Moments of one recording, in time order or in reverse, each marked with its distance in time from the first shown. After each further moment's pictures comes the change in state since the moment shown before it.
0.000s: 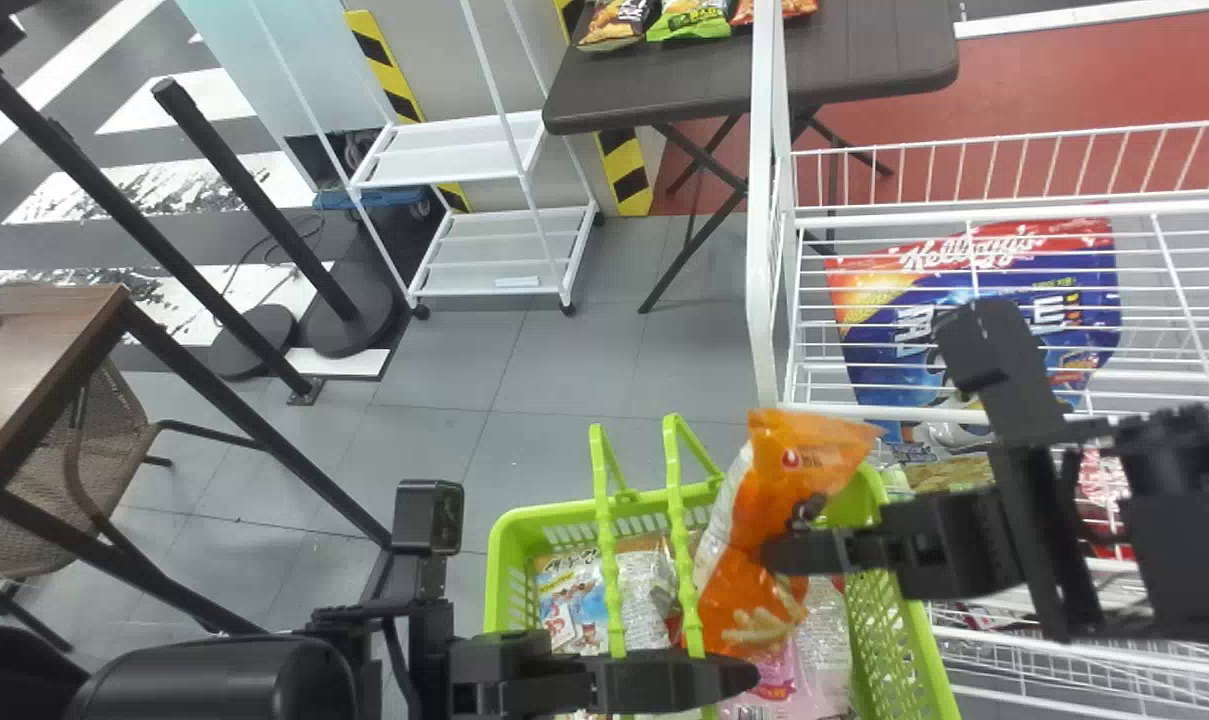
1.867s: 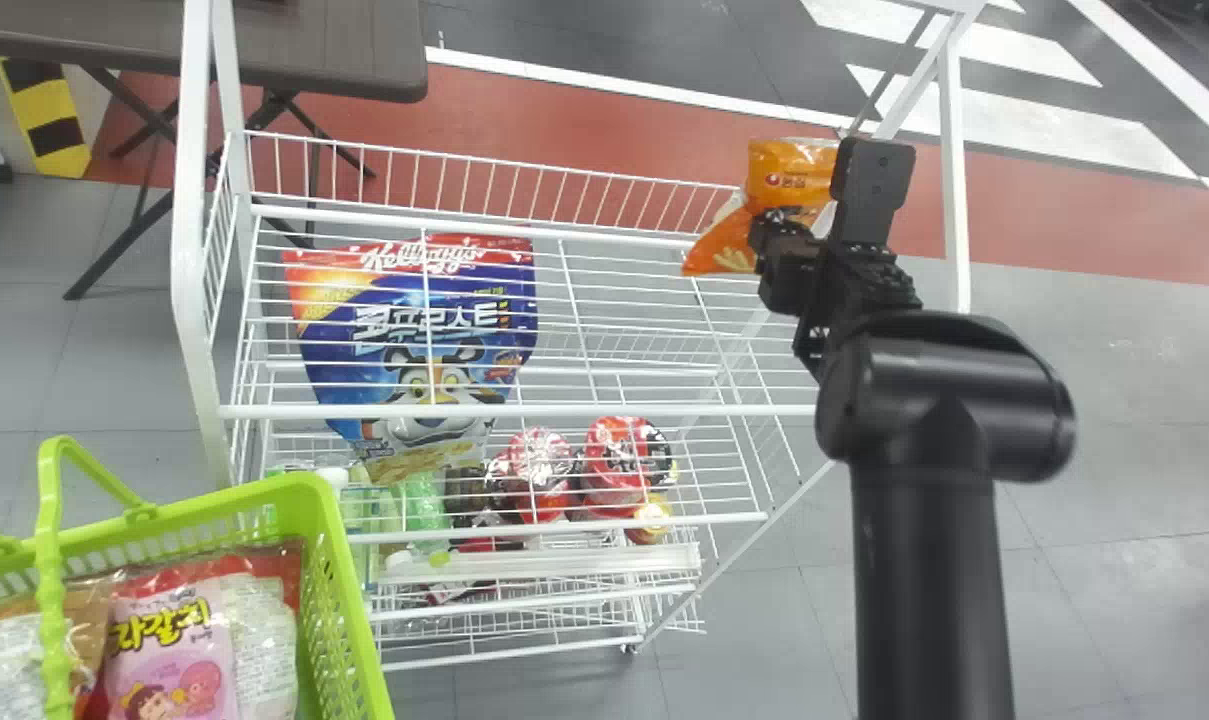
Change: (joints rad) left arm 0.016 0.004 0.009 -0.005 0.002 0.000 0.000; right arm -0.016 -0.061 -0.442 0.078 0.831 -0.753 0.018
